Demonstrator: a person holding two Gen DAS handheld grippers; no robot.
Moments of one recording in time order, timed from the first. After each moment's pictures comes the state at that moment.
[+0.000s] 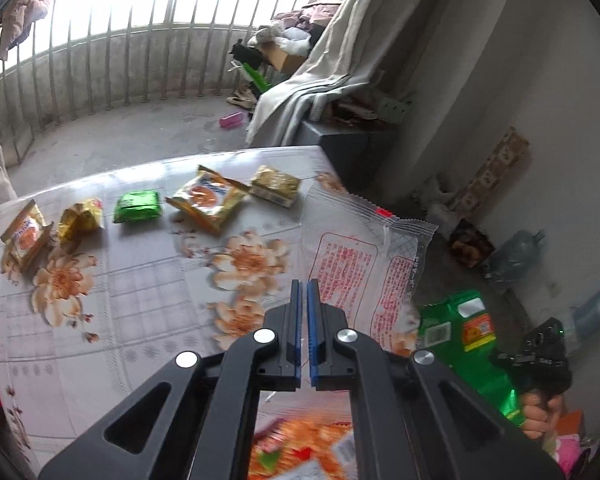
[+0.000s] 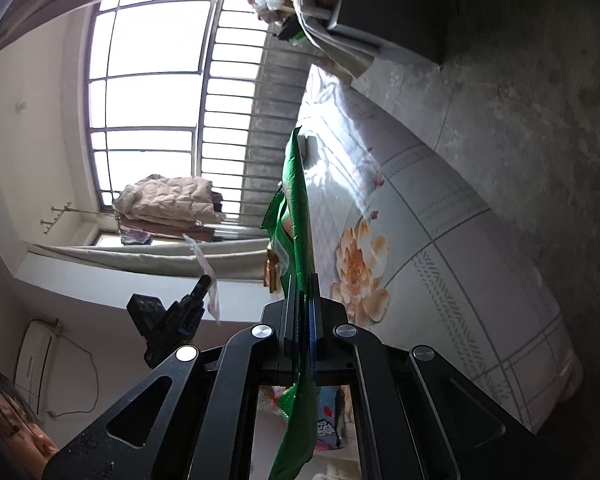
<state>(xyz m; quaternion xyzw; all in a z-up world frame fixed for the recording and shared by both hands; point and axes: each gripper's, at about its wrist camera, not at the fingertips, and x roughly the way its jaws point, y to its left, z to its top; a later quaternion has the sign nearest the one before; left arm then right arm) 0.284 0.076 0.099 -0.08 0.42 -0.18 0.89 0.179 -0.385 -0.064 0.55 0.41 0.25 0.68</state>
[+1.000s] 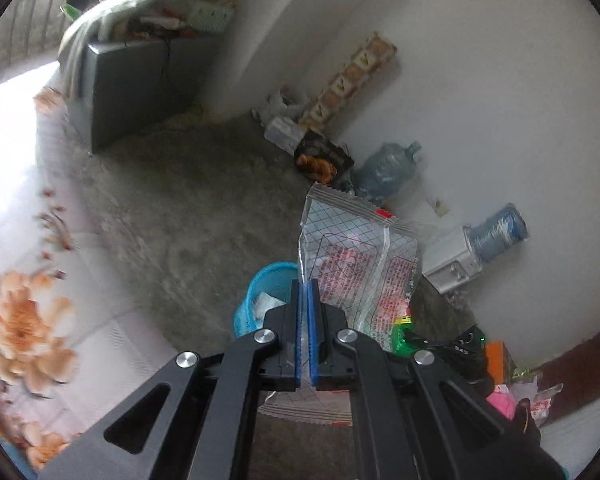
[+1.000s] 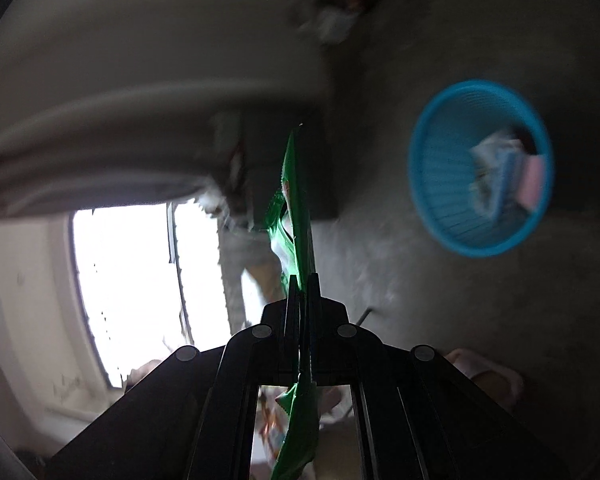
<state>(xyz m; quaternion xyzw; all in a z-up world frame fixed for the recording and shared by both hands) 0.207 -0.269 0.039 -0.09 0.49 -0.41 0.76 -0.020 -0.610 -0.139 0.70 0.24 -0.03 0.67</state>
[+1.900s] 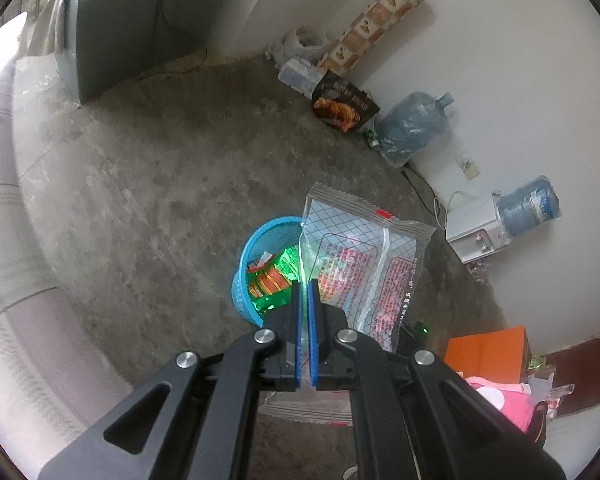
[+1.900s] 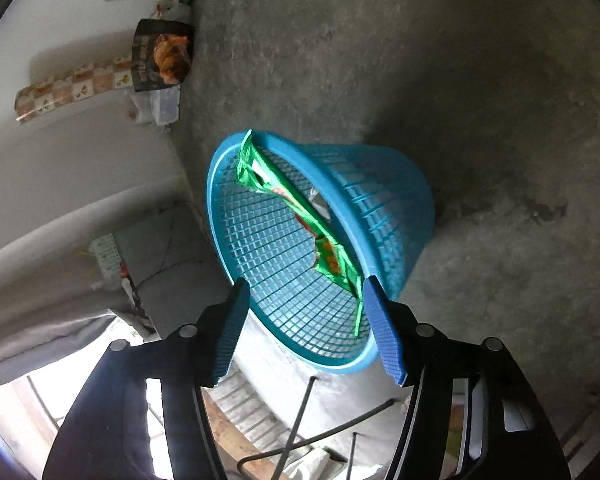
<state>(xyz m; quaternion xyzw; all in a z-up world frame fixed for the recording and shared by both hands) 0.214 -0.362 -0.051 -0.05 0.57 -0.38 0.73 -0.028 -0.659 -0.332 0.78 0.25 -0.23 0.53</state>
